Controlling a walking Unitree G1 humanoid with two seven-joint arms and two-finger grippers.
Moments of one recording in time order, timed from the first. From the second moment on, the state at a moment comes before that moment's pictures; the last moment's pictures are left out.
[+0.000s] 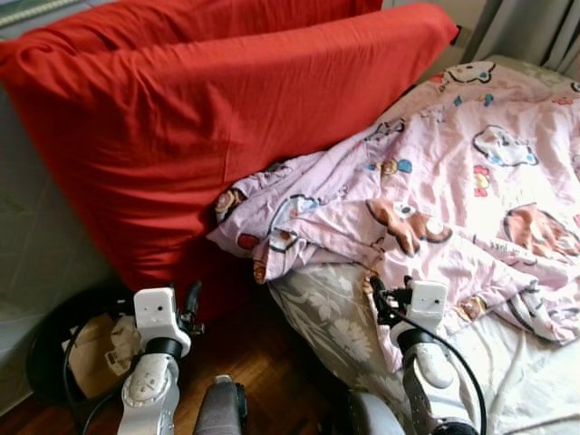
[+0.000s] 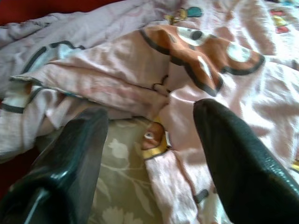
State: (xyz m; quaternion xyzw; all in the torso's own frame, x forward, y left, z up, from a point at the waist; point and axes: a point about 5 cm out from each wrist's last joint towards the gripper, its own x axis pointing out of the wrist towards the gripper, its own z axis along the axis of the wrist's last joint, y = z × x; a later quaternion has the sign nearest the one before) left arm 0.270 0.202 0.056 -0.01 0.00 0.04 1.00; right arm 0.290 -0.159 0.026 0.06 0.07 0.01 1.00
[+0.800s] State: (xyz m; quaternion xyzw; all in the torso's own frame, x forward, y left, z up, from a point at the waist) left arm 0.270 0.203 0.055 -0.01 0.01 0.03 1.00; right arm 0.292 -0.156 0.024 0.06 0.08 0.01 0.99
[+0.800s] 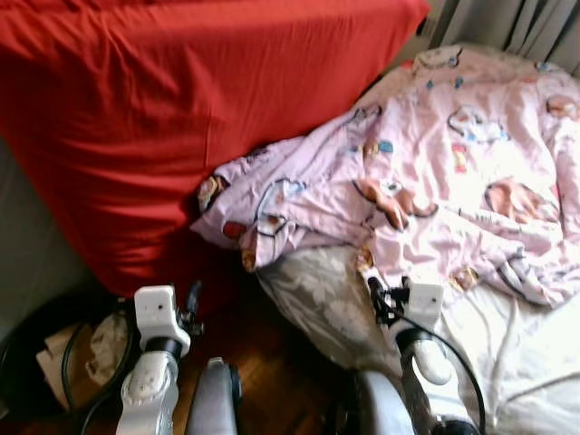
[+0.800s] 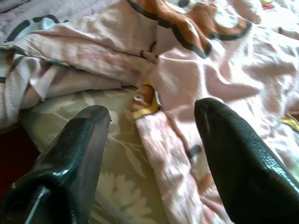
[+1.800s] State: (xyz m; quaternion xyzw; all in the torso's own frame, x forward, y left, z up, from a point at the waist) left arm 0.271 0.197 0.055 -0.01 0.01 0.01 1.00; right arm 0.281 -0.159 -0.001 0.07 0.16 0.00 0.99
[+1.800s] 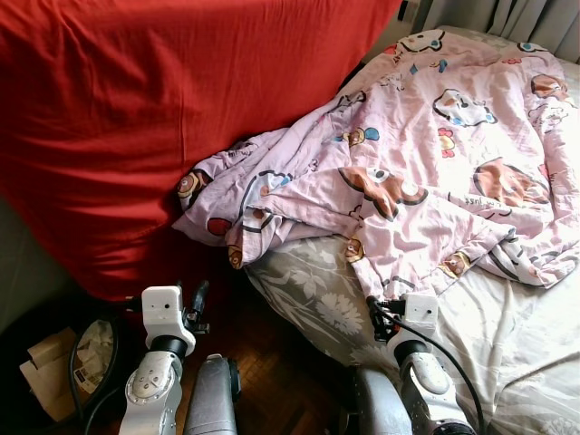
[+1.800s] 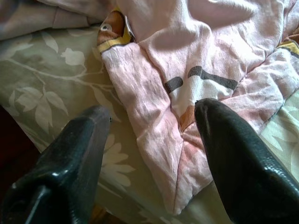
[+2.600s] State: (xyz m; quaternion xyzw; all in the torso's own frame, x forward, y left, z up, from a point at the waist) left arm 0.273 0.198 0.056 0.00 0.01 0.01 1.00; right arm 0.285 -0.162 0.002 0.07 0.15 -0.01 0.99
